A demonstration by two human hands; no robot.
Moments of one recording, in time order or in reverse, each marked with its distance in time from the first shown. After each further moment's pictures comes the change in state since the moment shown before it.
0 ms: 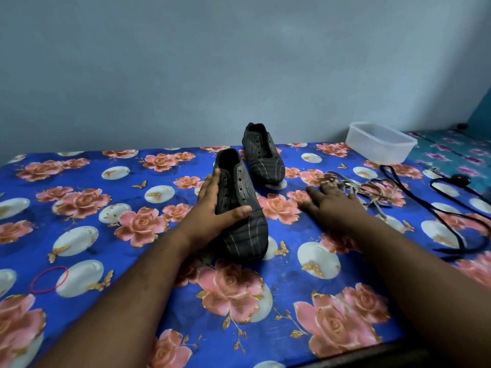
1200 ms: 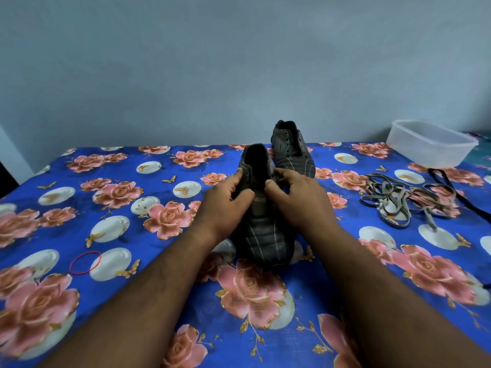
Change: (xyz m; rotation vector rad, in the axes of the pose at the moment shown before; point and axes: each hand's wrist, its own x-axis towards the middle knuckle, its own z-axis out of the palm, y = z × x) left_hand -0.009 0.023 -0.006 -0.027 0.281 -0.015; right_hand -0.038 -0.142 -0.026 0.691 0.383 -0.180
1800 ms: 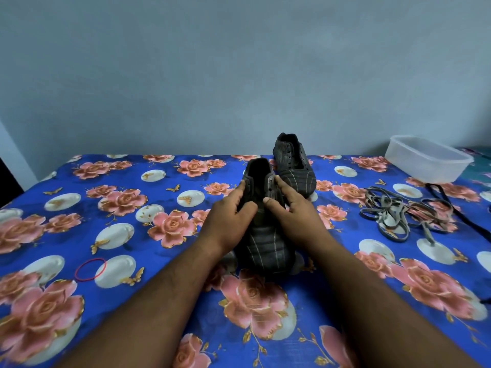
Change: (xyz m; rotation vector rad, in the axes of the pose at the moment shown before) left_hand 0.005 -0.013 0.004 -0.007 -0.046 -0.025; right_hand -0.004 0.004 0.009 0.298 -0.119 -0.020
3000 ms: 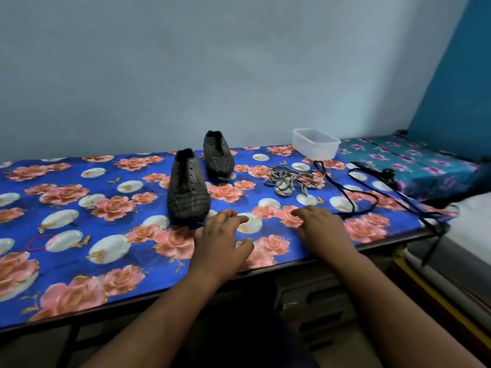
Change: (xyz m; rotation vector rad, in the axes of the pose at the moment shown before) left_hand -0.168 0.079 0.106 0.470 -0.111 0.209; right_hand -0.185 0.062 -0.177 -0.967 0.012 0.138
